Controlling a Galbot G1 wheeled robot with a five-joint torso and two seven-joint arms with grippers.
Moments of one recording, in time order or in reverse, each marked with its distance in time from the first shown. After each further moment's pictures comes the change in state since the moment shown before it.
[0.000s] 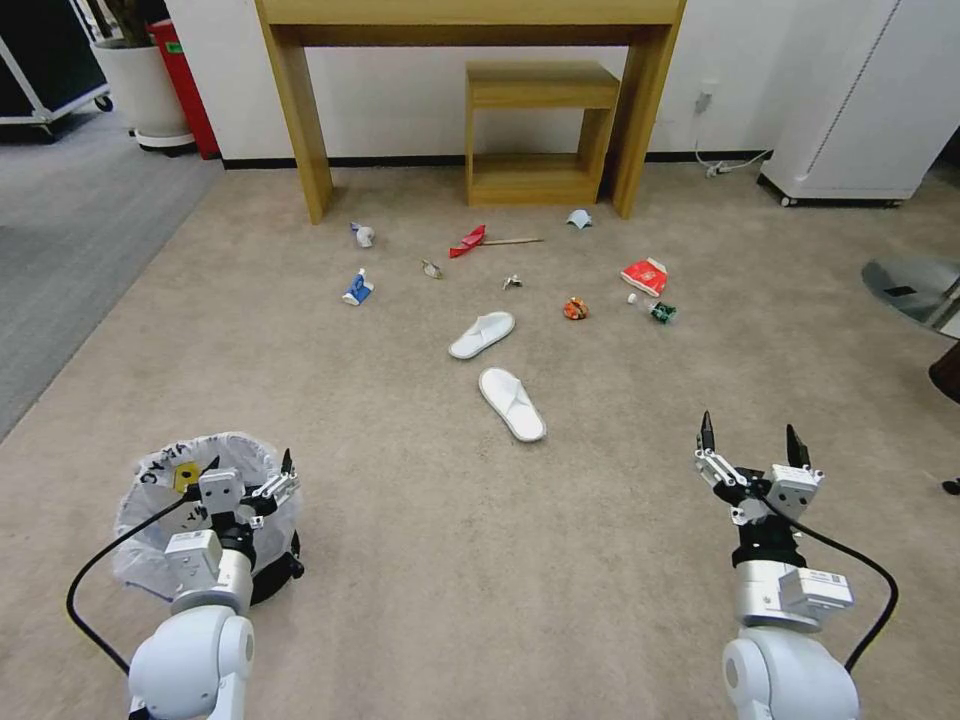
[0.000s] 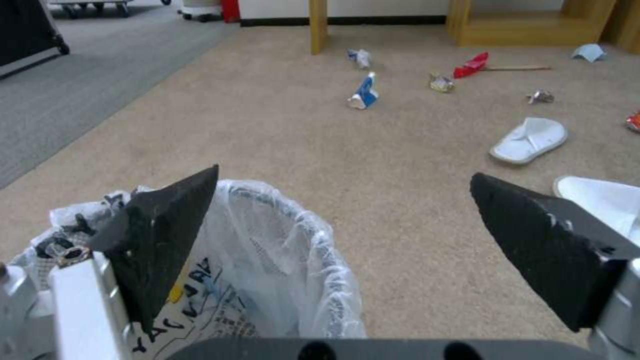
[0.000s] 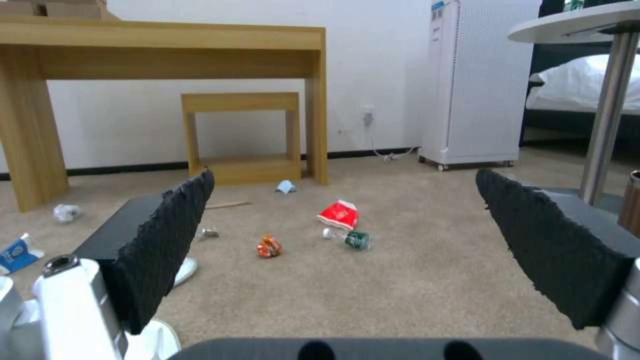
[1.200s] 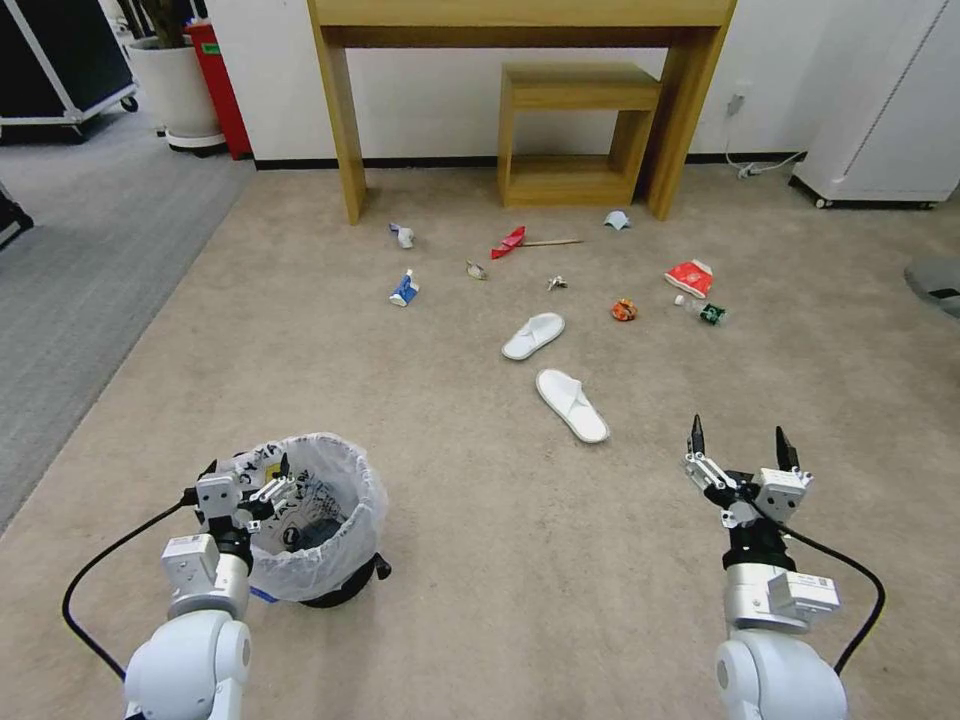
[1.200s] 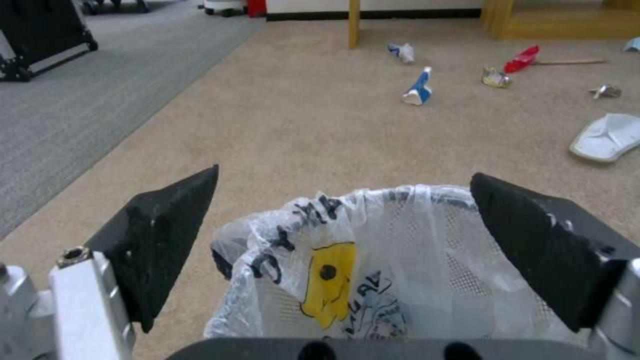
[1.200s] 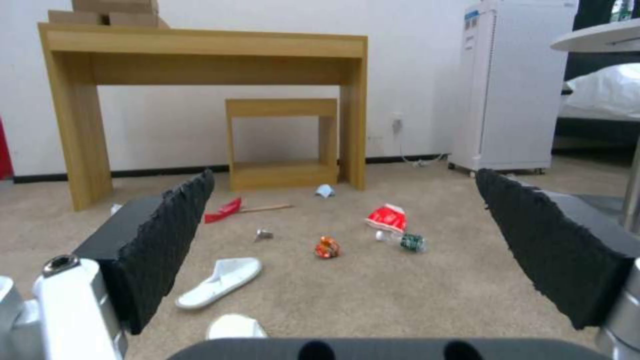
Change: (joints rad) left arm 0.011 0.002 -0.004 0.008 0.002 -0.006 -0.001; right arm 0.001 0.016 -0.003 -0.016 -0.018 0.034 -0.027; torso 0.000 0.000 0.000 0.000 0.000
